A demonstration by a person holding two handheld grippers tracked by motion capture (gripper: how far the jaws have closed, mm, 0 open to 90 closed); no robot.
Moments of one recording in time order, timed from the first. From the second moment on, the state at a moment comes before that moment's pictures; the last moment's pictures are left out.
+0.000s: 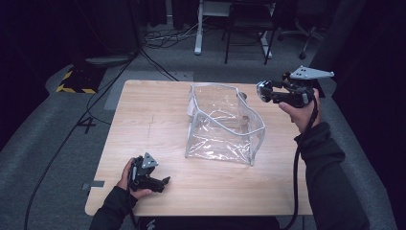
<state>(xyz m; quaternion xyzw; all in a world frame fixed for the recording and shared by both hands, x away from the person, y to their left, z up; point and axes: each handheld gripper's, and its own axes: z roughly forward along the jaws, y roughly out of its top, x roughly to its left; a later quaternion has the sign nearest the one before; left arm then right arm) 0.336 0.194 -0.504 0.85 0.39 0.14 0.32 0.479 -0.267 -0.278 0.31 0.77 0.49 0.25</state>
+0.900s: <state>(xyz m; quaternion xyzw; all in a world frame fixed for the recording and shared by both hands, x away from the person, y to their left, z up) 0.336 0.194 -0.504 0.85 0.39 0.14 0.32 0.510 -0.213 -0.293 0.27 0.80 0.50 0.19</state>
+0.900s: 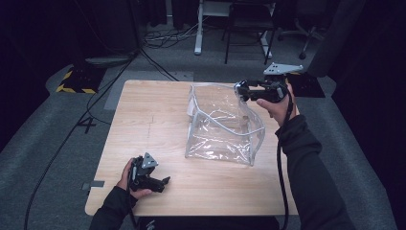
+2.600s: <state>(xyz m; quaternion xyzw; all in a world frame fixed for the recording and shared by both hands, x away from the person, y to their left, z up) 0.336 0.194 -0.504 0.85 0.39 0.14 0.32 0.502 -0.194 -0.325 0.16 0.90 0.38 0.11</state>
